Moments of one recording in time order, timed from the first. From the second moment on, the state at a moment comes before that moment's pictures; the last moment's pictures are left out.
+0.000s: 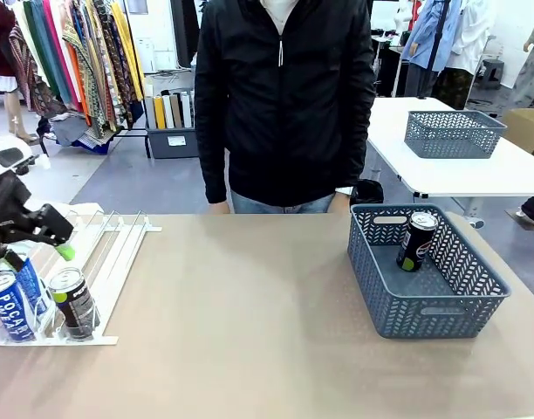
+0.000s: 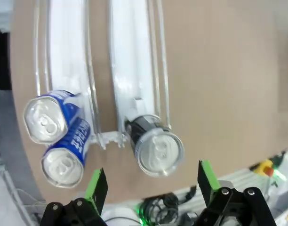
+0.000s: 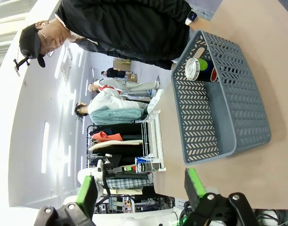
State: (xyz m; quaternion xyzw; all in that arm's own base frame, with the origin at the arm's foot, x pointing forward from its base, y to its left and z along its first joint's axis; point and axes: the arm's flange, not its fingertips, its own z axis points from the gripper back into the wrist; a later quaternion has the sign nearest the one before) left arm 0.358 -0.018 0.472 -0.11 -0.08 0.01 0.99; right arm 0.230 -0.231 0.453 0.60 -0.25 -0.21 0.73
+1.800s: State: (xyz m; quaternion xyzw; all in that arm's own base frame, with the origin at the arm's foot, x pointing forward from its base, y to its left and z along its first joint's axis) left arm 0.377 -0.059 0.411 -0.03 -0.04 -0.01 1.00; right arm 0.230 -0.231 0.453 0.60 -0.25 -0.21 0.73
